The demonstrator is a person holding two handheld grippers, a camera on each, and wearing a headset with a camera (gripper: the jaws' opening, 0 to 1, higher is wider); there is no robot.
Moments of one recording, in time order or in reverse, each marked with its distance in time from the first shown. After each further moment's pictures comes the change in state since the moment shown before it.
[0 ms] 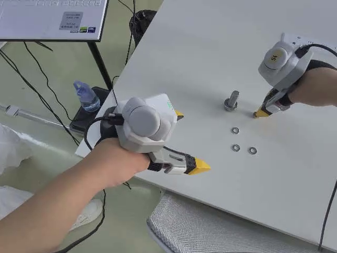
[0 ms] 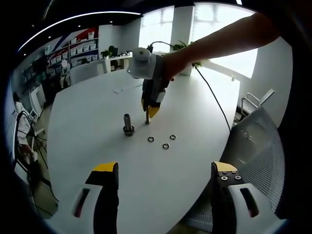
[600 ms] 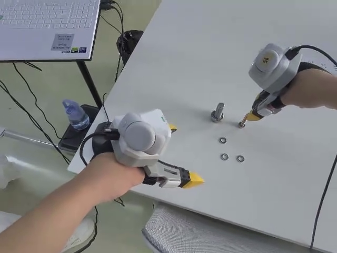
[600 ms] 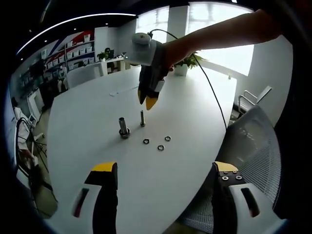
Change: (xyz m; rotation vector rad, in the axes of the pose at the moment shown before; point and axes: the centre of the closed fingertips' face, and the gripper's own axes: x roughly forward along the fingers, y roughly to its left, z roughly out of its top) left arm -0.004 -0.013 0.006 0.031 -0.001 -0.013; right arm -0.051 0.020 0.003 -0.040 -0.037 -0.017
